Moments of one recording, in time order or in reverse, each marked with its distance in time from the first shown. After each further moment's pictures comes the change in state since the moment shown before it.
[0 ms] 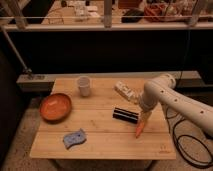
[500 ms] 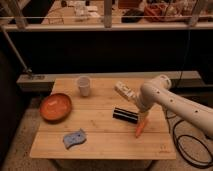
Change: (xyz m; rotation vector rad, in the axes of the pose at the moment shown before) arm -0.009 -0.008 0.016 0.008 -0.008 -0.071
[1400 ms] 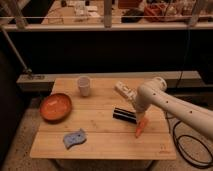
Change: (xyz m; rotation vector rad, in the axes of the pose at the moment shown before) arm -0.013 -0.006 0.020 0.012 -0.026 -0.078
